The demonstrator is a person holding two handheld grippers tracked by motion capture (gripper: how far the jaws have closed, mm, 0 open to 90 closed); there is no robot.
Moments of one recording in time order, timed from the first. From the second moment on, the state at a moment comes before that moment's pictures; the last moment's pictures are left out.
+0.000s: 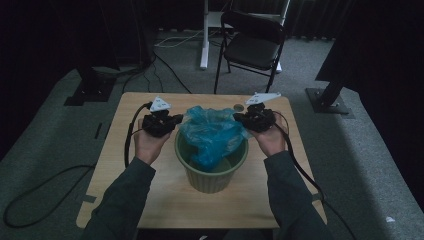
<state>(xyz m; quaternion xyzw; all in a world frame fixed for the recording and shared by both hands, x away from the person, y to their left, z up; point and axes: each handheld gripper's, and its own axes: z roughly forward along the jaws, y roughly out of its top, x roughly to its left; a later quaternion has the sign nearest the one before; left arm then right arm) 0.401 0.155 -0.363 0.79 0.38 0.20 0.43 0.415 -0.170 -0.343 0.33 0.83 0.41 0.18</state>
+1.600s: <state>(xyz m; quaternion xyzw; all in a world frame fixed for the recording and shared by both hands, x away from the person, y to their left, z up) 0.355 0.186 -0.404 0.80 0.37 0.10 0.46 0.372 -0.215 -0.389 0.32 0.85 0.41 0.05</state>
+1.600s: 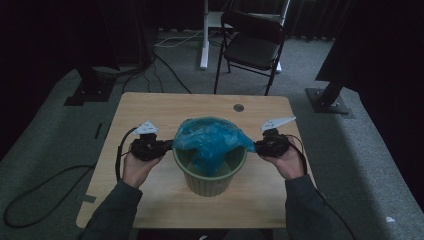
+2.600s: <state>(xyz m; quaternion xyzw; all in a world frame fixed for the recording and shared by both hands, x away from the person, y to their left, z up) 0.368 0.212 -0.396 0.76 0.40 0.09 0.51 0.370 -0.223 -0.388 0.34 0.84 0.43 0.06</state>
